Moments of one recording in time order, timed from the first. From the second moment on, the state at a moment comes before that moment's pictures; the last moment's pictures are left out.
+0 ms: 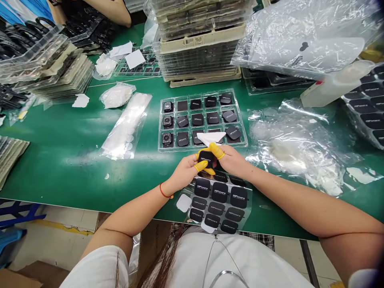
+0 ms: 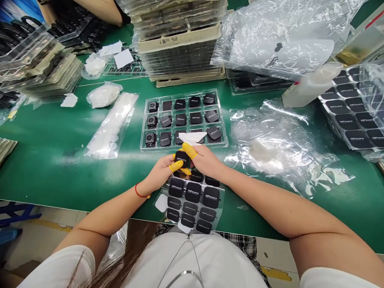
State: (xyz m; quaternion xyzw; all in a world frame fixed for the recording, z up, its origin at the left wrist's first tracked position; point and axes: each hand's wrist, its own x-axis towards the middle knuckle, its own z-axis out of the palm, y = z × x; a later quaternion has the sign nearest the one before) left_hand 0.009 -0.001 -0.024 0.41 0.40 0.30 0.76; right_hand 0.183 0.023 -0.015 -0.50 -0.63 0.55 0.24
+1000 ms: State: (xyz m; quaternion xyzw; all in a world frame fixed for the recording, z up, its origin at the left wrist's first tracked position) left_hand 0.010 0.001 -0.038 0.50 0.41 0.28 0.71; right_hand 0.168 0.018 -0.020 -0.44 -0.46 0.72 0.27
